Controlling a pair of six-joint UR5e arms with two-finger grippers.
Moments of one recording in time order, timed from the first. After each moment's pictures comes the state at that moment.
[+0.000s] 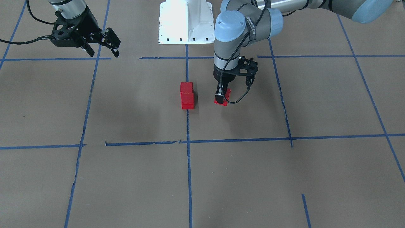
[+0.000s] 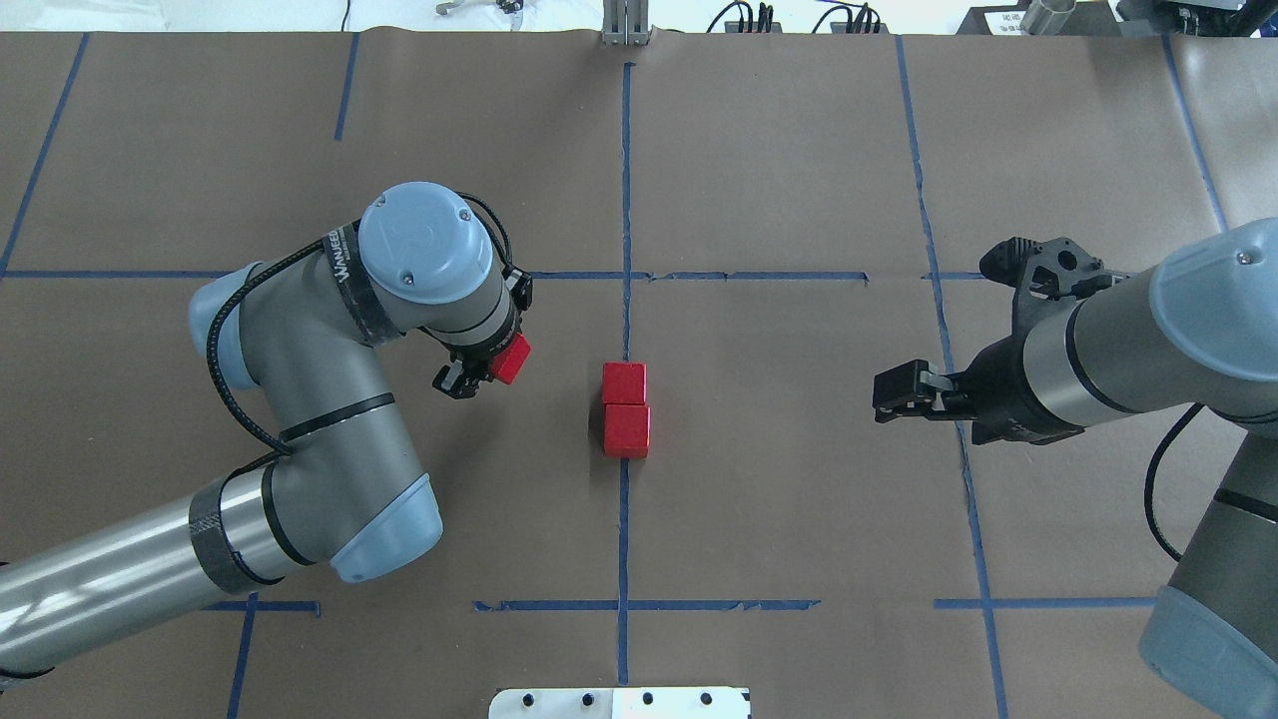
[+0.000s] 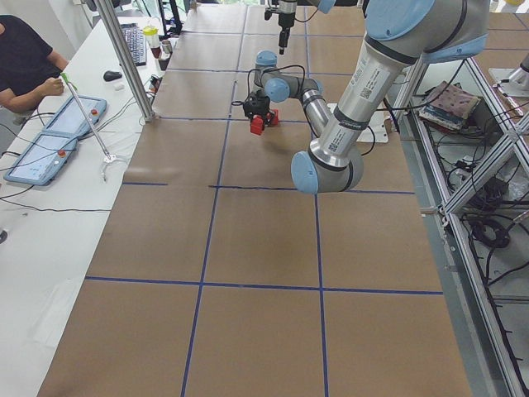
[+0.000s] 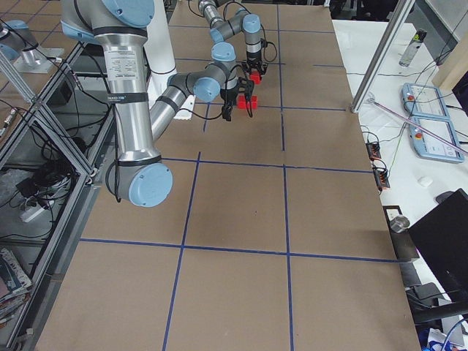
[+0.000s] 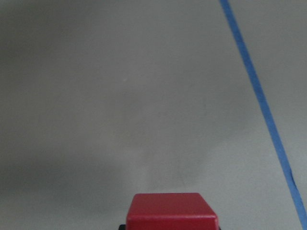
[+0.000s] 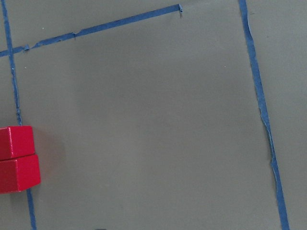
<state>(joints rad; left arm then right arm) -0.53 -2.25 -1.68 -1.52 -1.80 -2.55 0.63 -1.44 2.27 -1.55 1.98 1.36</state>
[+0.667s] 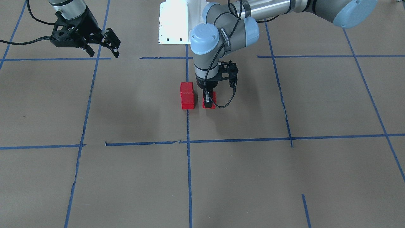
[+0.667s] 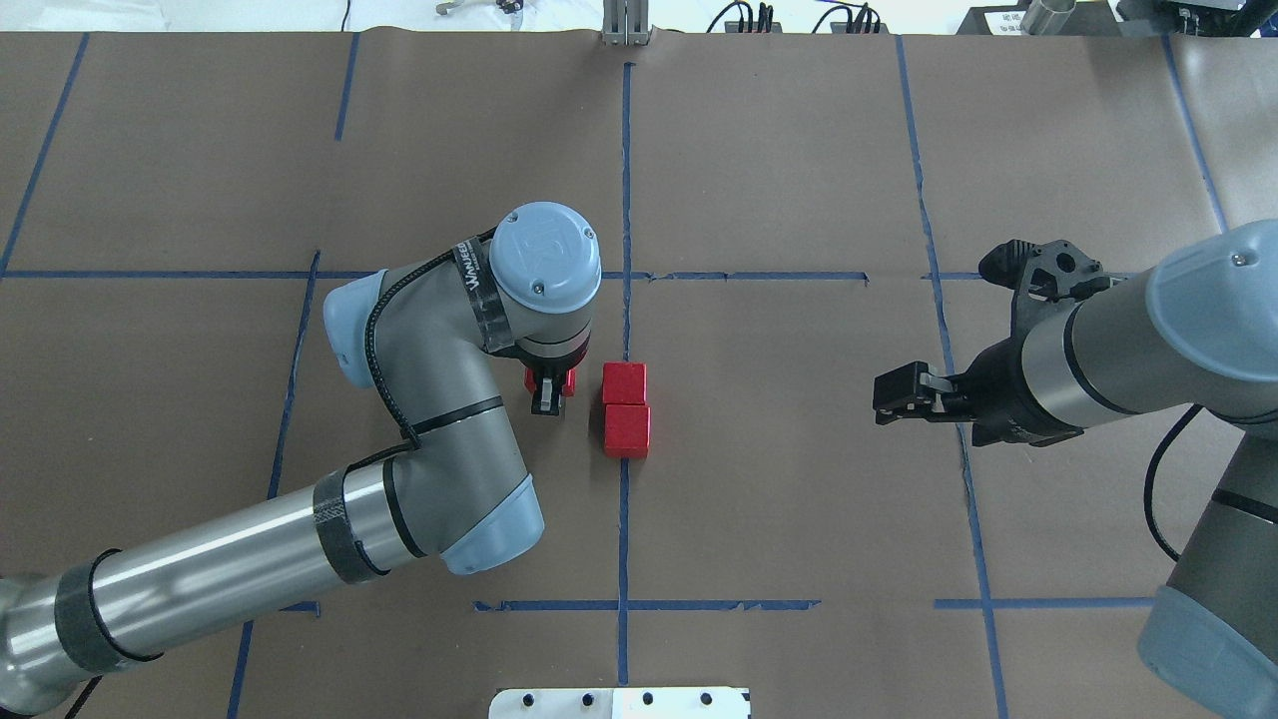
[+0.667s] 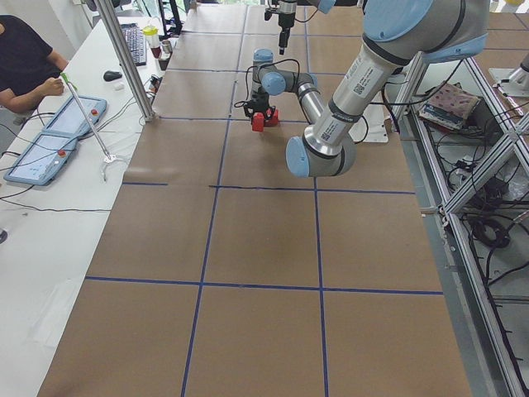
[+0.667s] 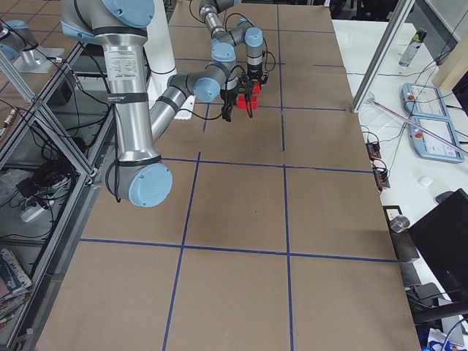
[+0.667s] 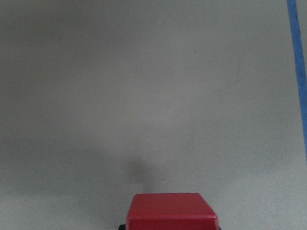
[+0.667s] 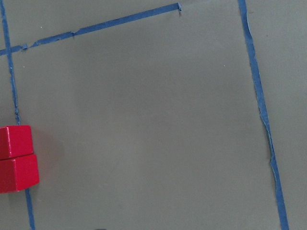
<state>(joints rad) -0.51 -2.39 -1.51 -1.48 -1.81 -2.70 0.62 -1.45 2.27 -1.55 1.98 1.36</state>
